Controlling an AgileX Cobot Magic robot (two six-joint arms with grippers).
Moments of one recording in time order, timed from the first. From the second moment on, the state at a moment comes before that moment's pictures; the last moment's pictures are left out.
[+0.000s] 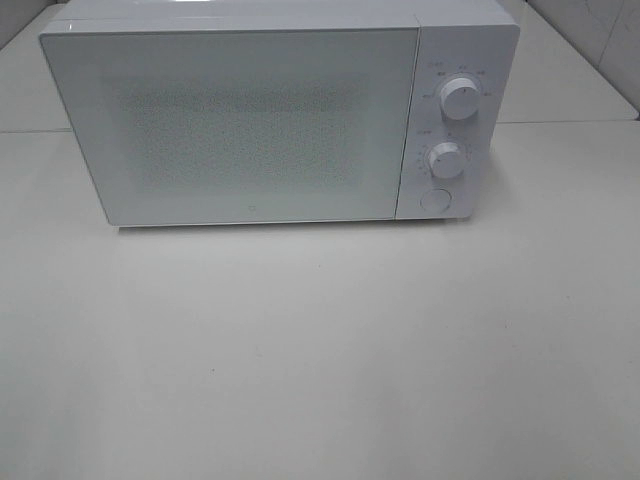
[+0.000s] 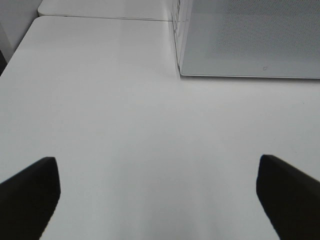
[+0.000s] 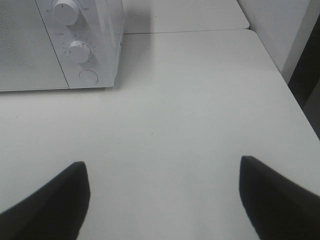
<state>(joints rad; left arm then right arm) 0.06 0.00 -0.52 -0.14 1.08 0.07 0.14 0.00 -0.49 -0.19 0.98 0.13</state>
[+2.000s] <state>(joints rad) 0.06 0.00 -0.52 -0.09 1.08 0.07 0.14 0.11 -0.49 -0.19 0.56 0.13</state>
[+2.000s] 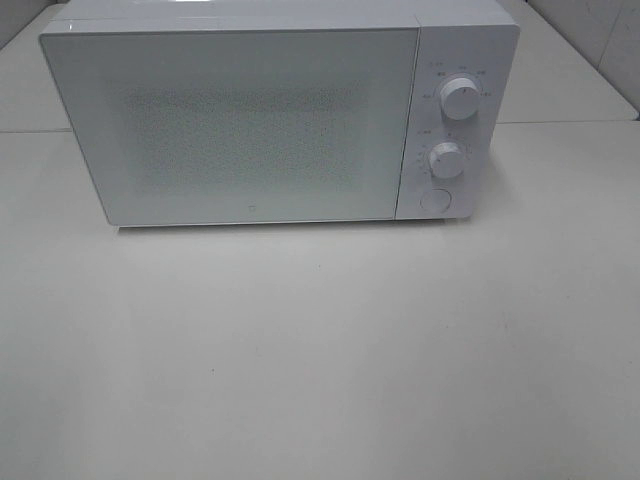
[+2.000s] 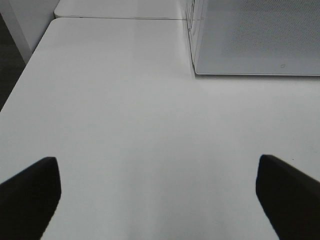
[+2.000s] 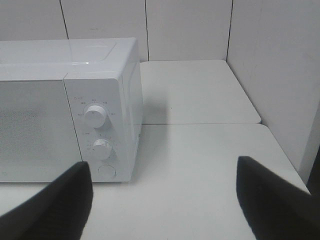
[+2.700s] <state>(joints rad) 0.06 0.00 -0.52 -0.09 1.08 0.07 0.14 0.41 -0.32 -0.19 0.09 0.13</state>
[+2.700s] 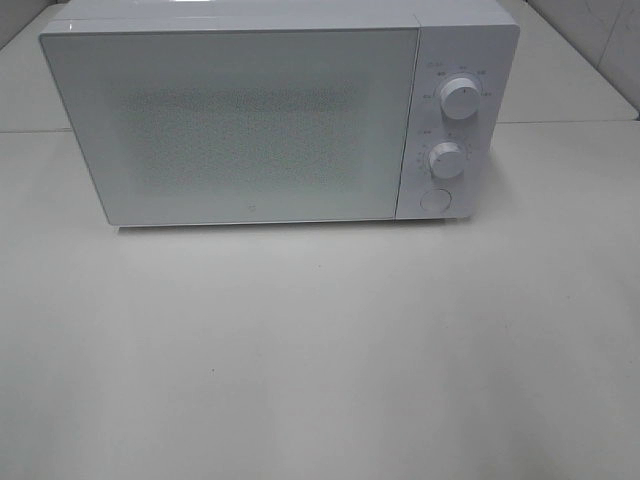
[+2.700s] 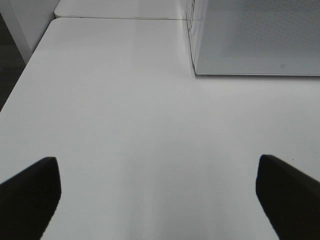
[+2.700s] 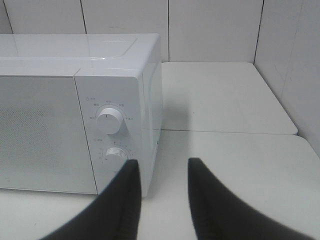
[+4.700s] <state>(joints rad) 0.06 0.00 -0.52 -0.09 1.08 0.07 0.31 1.52 -0.27 0.04 -0.81 1.33</state>
